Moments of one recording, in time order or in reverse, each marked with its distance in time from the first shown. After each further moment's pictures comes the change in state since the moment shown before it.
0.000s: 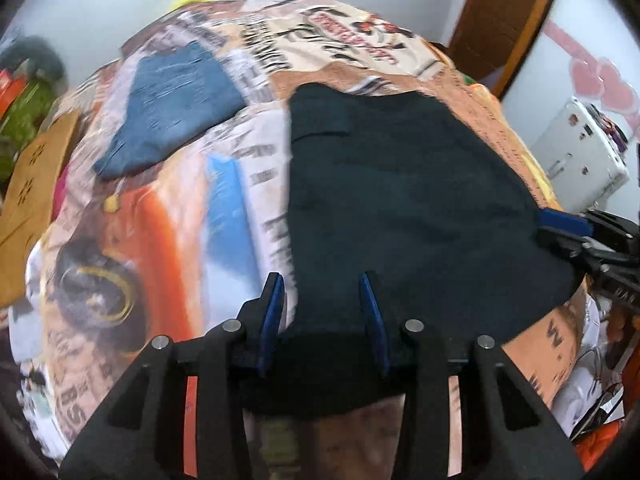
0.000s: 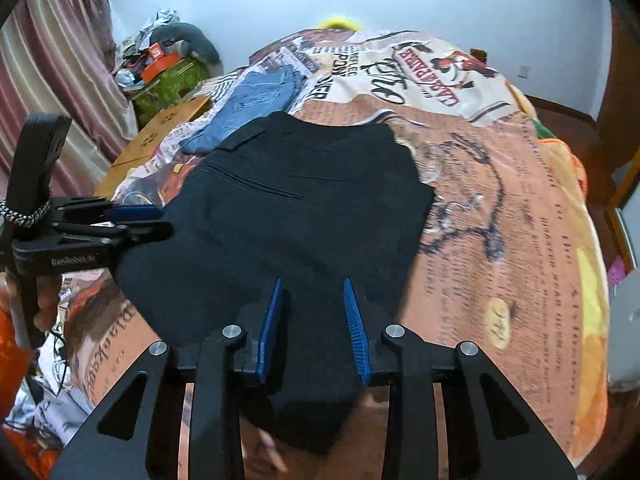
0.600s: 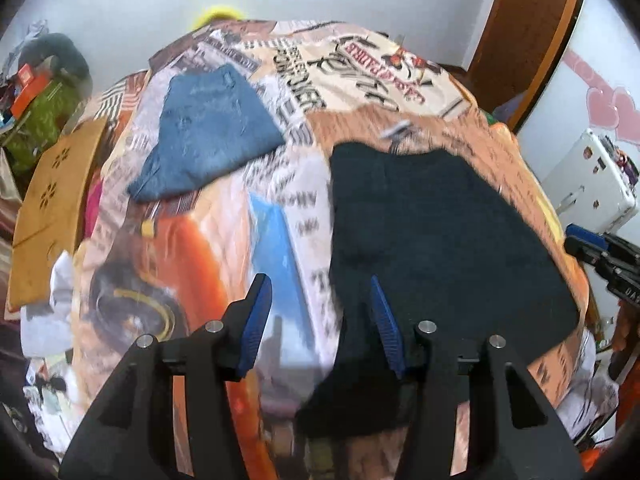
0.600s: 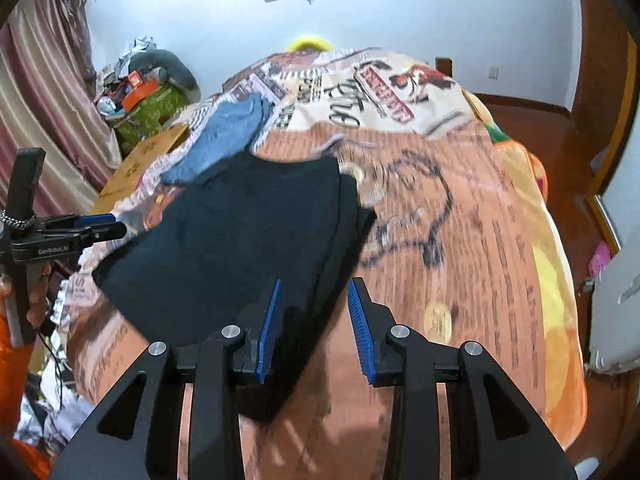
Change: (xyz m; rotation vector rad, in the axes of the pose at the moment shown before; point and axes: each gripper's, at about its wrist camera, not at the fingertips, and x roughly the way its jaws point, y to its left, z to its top) left arm -0.025 0.018 0.045 -0.049 -0.067 0.037; right arm -0.025 -0.029 0.025 0.069 -0.074 -0.030
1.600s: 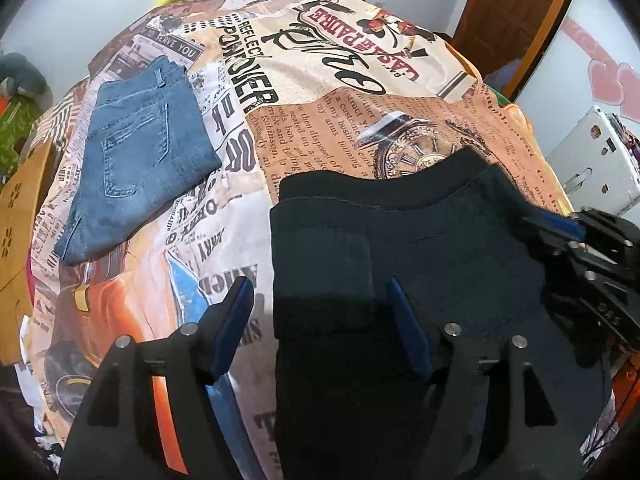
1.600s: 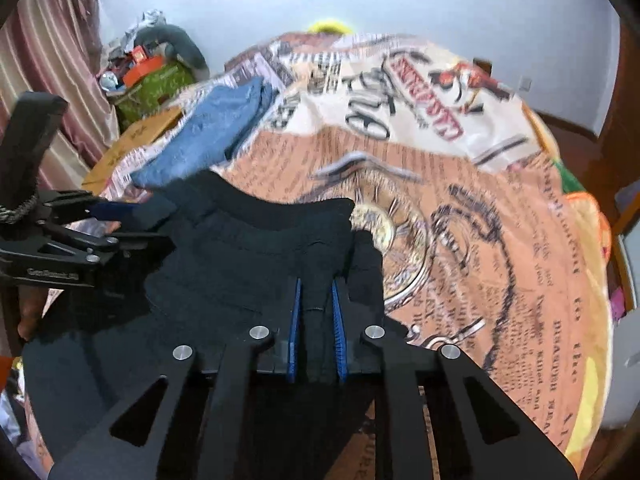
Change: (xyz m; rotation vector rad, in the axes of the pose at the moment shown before) left arm 0.108 -0.035 0.063 0.087 0.112 -0.032; right arm 0.093 -0.005 0.054 -0.121 0.017 0.011
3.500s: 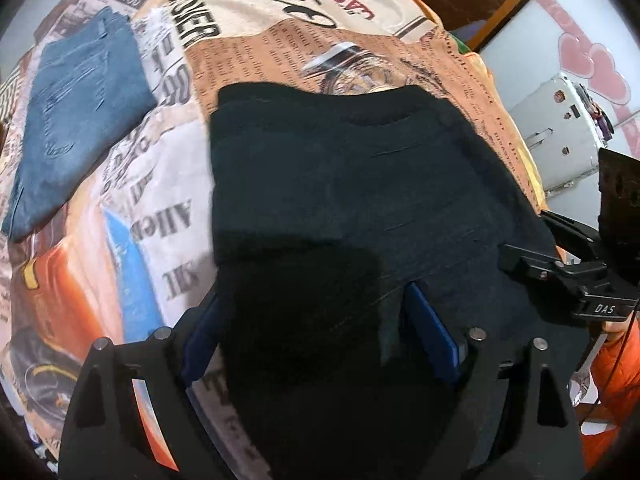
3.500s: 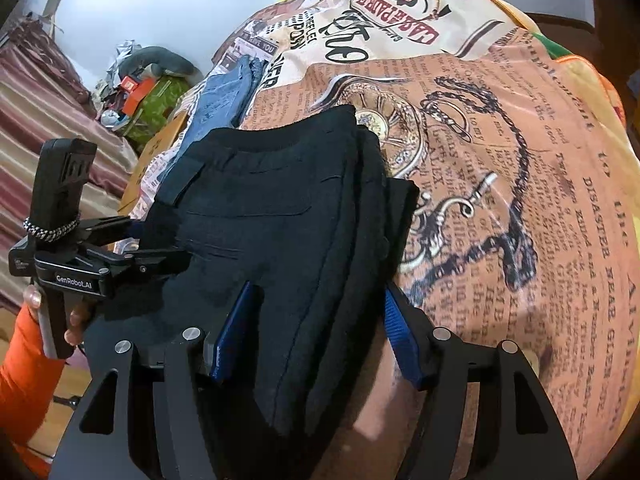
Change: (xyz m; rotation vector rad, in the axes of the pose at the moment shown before) left arm 0.015 -0.010 -0.013 0.037 0.203 -0.206; right arm 0.006 -0.021 -0.044 0.294 0.178 0.207
